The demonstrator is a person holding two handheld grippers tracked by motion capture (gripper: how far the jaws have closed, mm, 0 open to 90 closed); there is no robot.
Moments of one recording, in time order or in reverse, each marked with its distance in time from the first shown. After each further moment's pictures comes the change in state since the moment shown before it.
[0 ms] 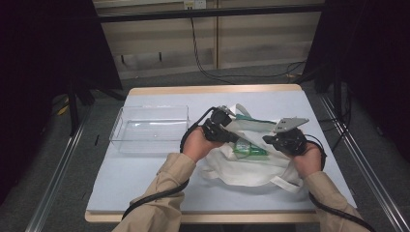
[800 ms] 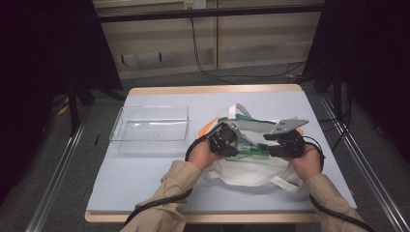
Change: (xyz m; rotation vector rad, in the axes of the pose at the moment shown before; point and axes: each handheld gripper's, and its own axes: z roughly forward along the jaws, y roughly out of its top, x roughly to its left) left arm -0.007 -0.021 0.045 0.143 0.052 0.118; right arm 0.006 0.000 0.001 -0.031 0.054 0.030
